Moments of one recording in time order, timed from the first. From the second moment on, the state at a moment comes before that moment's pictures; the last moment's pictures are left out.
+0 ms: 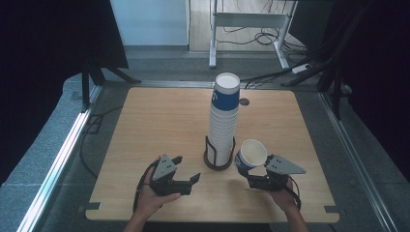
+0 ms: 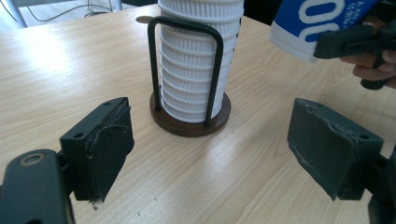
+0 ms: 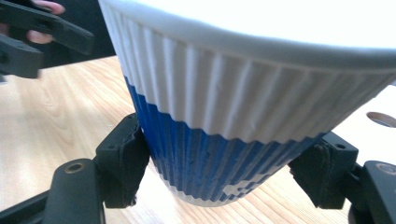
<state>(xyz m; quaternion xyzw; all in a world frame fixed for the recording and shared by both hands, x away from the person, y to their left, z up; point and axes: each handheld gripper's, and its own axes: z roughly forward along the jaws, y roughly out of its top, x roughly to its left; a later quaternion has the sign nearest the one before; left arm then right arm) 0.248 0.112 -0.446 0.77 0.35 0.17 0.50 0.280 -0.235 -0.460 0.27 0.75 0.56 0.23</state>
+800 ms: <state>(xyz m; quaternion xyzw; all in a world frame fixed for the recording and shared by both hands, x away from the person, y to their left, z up) 0.248 0.107 -0.451 0.78 0.35 0.17 0.49 0.312 -0.256 -0.479 0.33 0.75 0.51 0.25</state>
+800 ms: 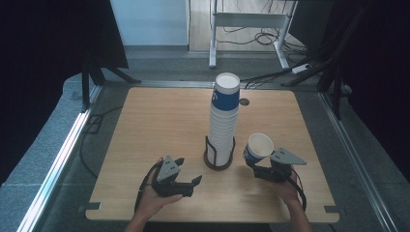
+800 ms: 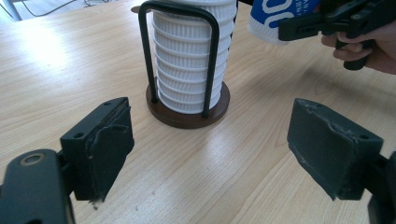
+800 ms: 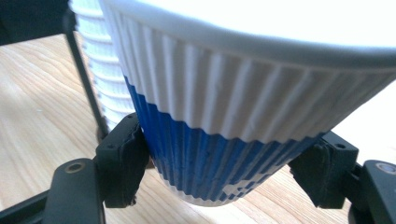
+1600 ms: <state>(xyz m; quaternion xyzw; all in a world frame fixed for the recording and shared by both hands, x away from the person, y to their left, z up) 0.249 0.107 -0.453 0.79 0.34 0.17 0.48 0.347 -0.268 -0.513 0.42 0.76 0.43 0.25</state>
